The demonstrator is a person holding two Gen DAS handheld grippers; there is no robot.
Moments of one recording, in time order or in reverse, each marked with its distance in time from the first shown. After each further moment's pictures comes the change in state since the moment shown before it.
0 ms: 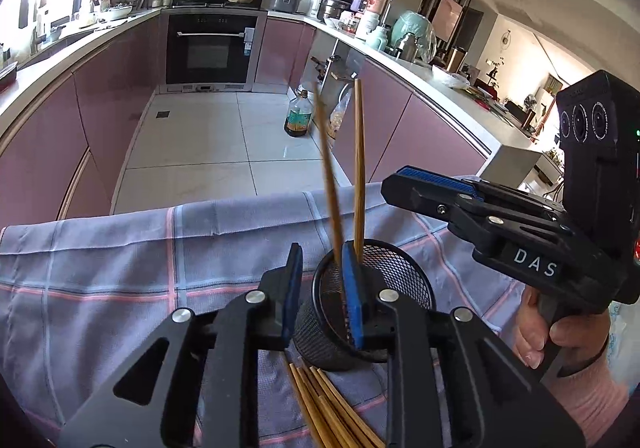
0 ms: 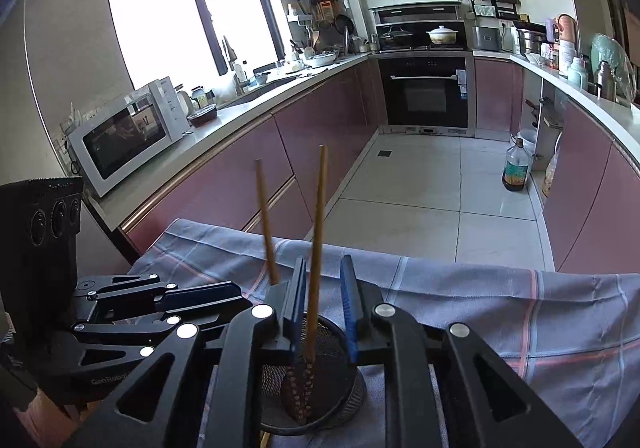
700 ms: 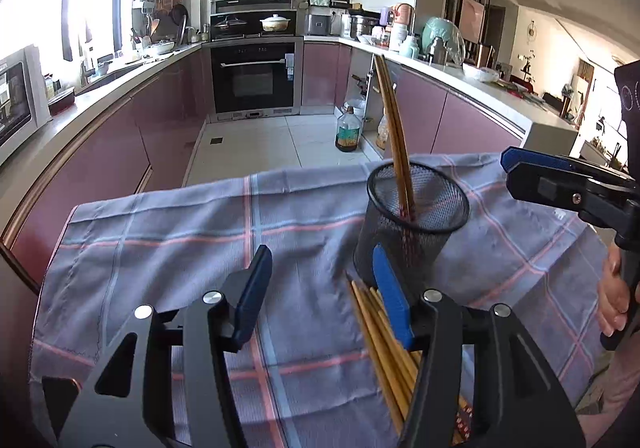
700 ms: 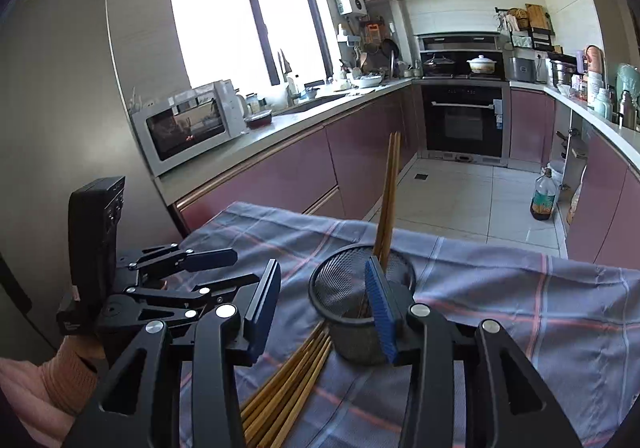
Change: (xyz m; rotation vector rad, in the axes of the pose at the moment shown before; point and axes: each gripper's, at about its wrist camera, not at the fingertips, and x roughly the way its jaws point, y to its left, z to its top) left arm -0.062 0.001 -0.094 0.084 -0.080 0.223; right arm -0.071 0.034 -0.059 -0.115 -0.055 0.139
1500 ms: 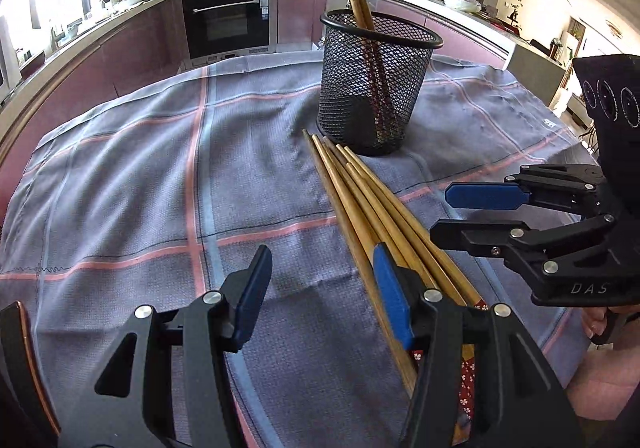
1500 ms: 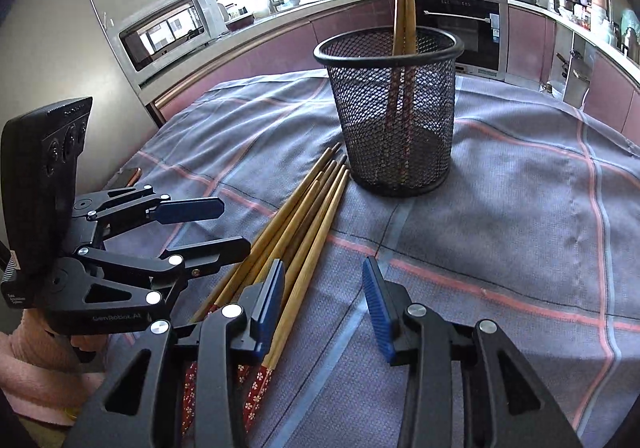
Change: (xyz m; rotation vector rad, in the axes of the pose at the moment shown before) left arm 0.030 -0.023 -0.085 0.048 0.215 -0.069; right arm 0.056 0.015 -0.100 0.066 0.304 -0.047
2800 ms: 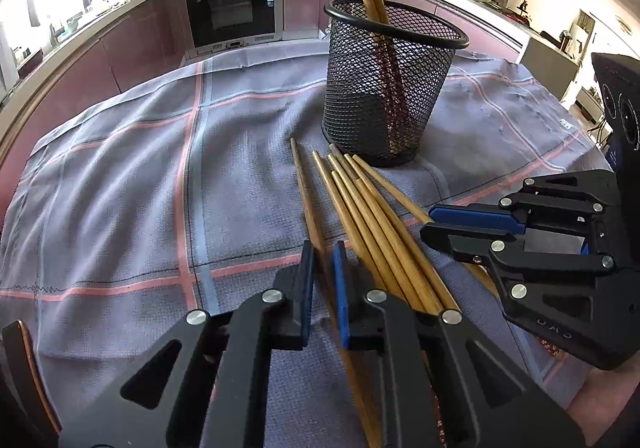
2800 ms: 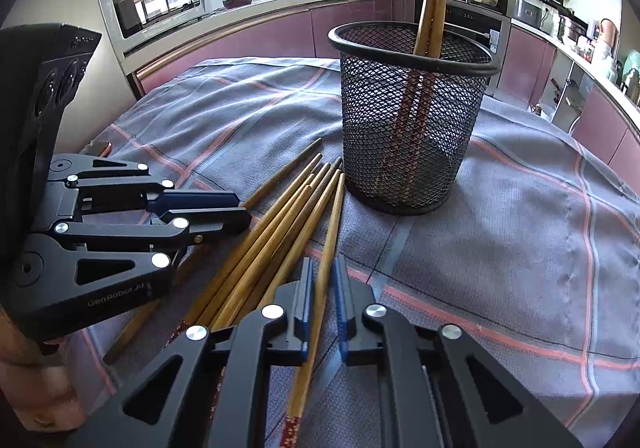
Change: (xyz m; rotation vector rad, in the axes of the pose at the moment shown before) left arm 0.025 0.000 0.022 -0.018 0.051 0.028; right arm 0.019 0.009 0.010 -0.101 0.036 -0.119
